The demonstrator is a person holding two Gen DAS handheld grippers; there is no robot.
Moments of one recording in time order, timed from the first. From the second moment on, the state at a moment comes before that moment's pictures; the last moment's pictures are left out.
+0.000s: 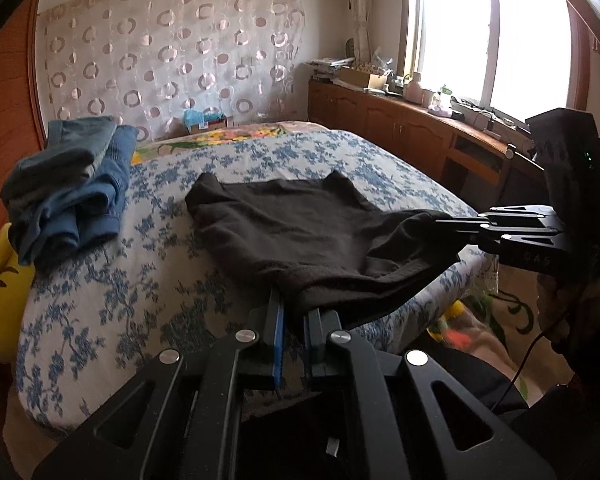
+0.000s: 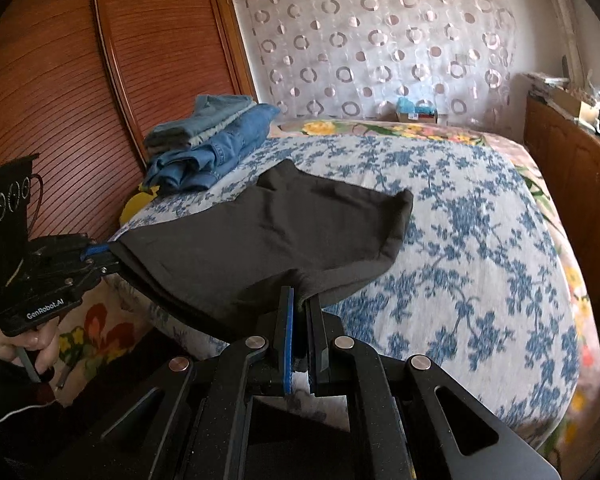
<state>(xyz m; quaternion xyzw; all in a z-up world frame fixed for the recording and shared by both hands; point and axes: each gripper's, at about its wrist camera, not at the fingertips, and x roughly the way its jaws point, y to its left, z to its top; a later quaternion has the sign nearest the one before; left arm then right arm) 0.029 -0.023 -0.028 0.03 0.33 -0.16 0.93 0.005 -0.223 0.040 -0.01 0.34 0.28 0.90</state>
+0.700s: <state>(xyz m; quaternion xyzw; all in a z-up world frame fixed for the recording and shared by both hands) 0.004 -0.035 -0.007 0.03 0.32 -0.19 0.93 -0.016 -0.234 0.034 0.00 0.33 0.29 0.90</state>
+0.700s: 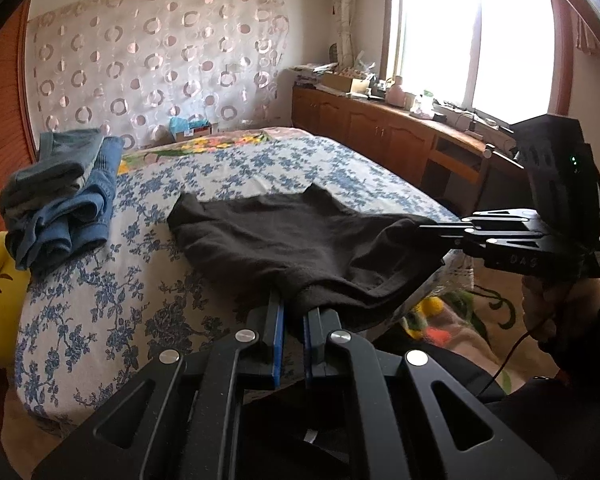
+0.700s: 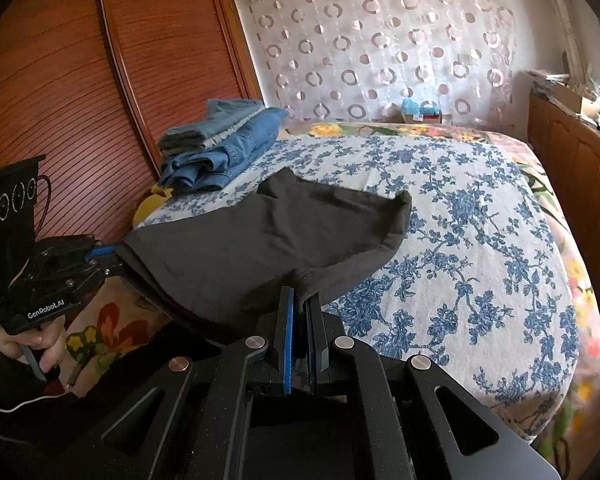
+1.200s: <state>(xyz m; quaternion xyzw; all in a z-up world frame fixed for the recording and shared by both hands) 0.029 -0.036 0.001 0.02 0.31 -0.19 0.93 -0.001 -0.241 0.039 0.01 0.31 0.28 0.91</state>
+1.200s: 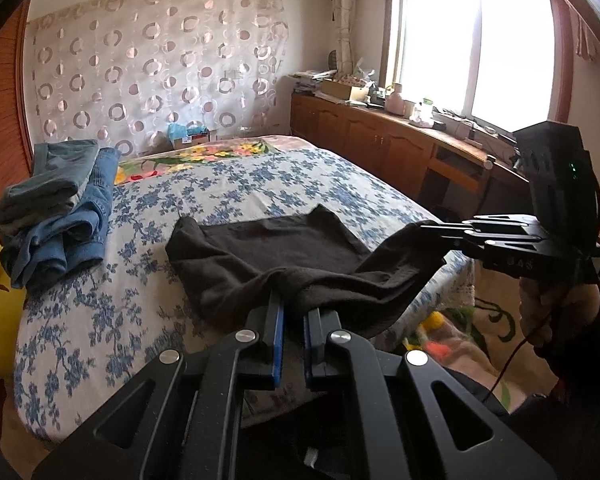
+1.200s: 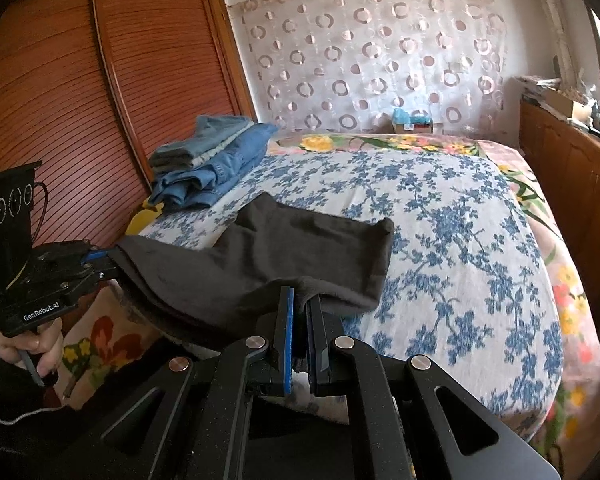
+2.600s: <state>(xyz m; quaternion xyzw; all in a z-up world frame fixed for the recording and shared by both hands) 0.095 -0.011 0.017 0.00 0.29 -0.16 0.94 0.092 -0.213 0.040 0.00 0.29 0.23 0.93</state>
